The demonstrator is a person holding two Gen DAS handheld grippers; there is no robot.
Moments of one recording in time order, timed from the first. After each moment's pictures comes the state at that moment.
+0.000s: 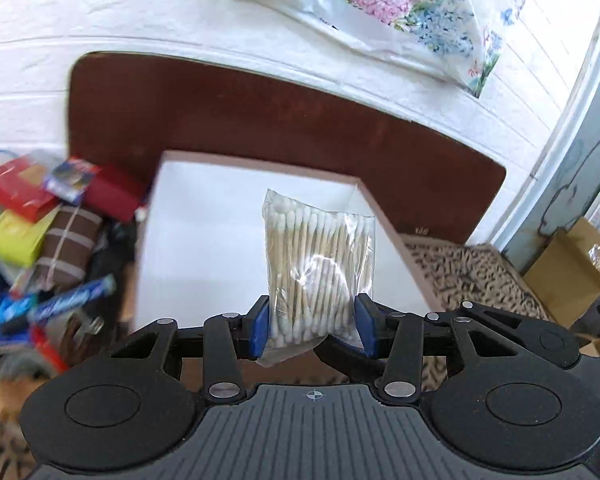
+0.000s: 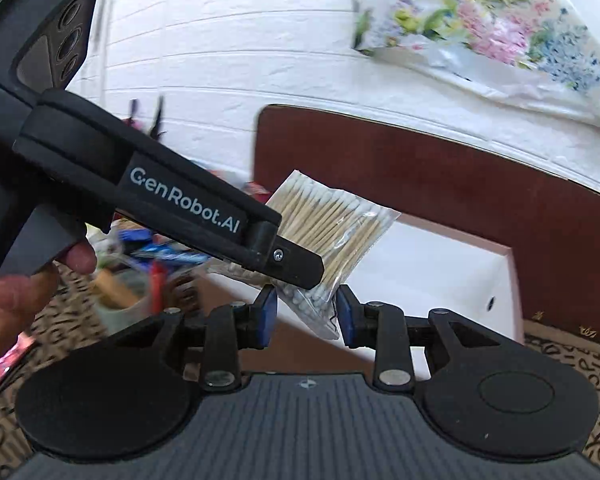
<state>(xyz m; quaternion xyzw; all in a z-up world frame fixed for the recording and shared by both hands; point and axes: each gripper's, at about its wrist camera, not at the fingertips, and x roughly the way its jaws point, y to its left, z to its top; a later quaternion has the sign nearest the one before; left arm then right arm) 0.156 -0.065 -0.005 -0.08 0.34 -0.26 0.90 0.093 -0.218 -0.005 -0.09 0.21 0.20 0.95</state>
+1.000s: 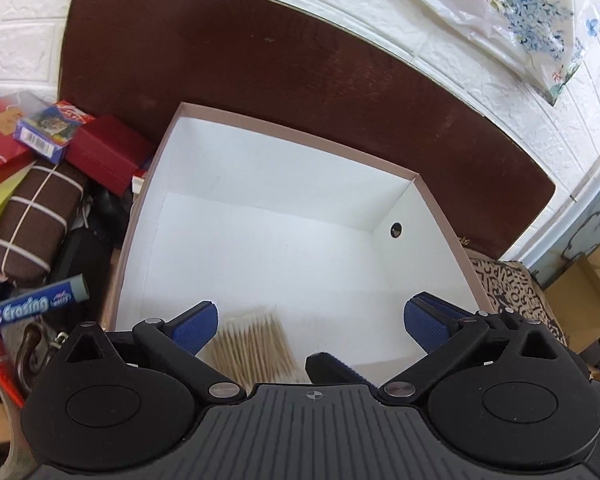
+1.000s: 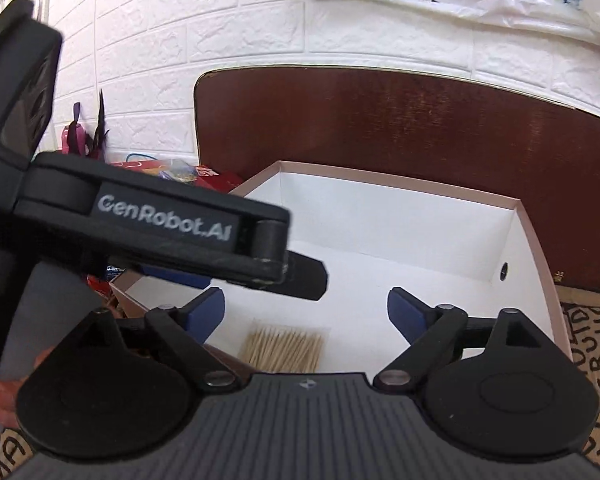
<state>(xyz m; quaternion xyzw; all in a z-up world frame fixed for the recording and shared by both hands) 0.220 -0.059 -0.066 -0.13 0.38 -0.23 0.88 0.162 -0.224 -0.046 -0.03 0.25 0.17 0.95</state>
